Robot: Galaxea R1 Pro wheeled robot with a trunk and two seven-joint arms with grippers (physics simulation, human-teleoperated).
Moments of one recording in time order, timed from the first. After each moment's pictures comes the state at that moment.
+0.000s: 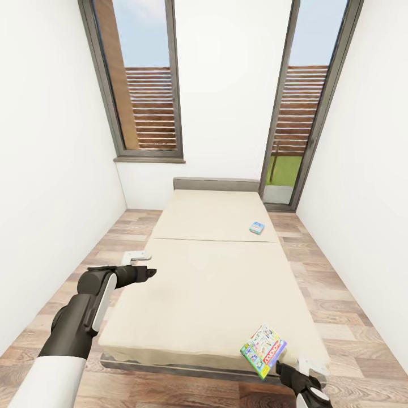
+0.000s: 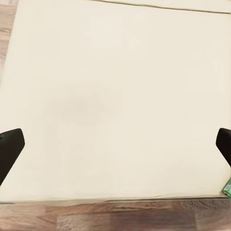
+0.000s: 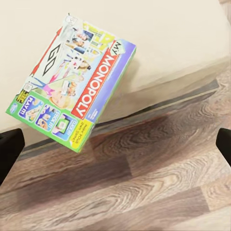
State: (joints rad) left arm -0.60 0.03 0.02 -1.34 0.05 0.97 -0.16; right arm -0.32 0.03 -0.27 -0.59 -0.08 0.06 -0.09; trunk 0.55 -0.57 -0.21
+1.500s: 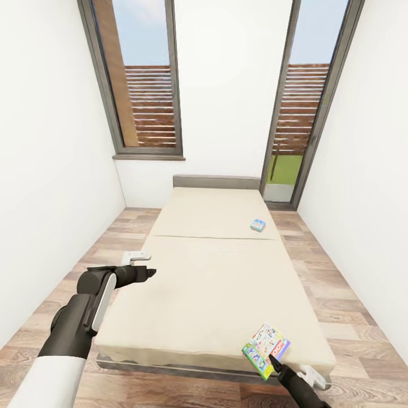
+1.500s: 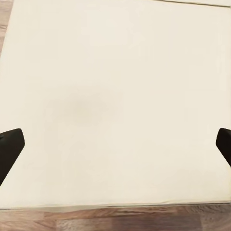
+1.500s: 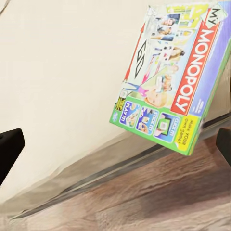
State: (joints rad) left arm -0.60 0.03 0.03 -1.34 0.05 0.97 -0.16; right arm -0.32 0.01 -0.60 -0.48 -0.20 0.03 0.53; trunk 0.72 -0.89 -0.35
